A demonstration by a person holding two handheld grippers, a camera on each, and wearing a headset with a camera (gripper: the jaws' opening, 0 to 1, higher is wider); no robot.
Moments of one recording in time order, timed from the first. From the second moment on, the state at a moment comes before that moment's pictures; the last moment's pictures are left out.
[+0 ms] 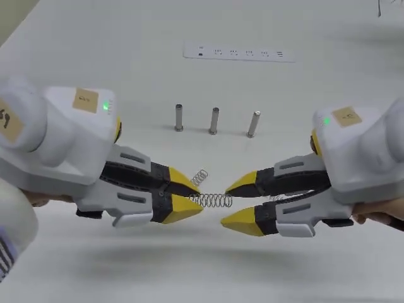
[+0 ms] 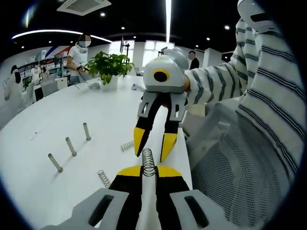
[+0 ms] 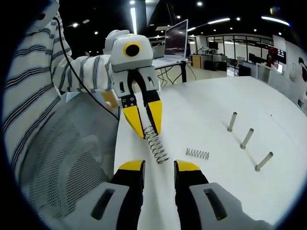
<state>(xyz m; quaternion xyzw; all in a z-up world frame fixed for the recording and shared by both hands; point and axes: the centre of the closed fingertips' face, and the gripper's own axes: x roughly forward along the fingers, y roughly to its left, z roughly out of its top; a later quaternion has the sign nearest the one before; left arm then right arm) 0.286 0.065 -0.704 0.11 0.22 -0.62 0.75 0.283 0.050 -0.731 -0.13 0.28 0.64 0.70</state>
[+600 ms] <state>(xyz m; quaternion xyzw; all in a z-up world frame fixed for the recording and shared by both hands) 0.280 0.063 -0.713 0.11 0.24 -0.63 0.74 0.279 0.052 -0.730 -0.13 0.27 0.65 0.69</state>
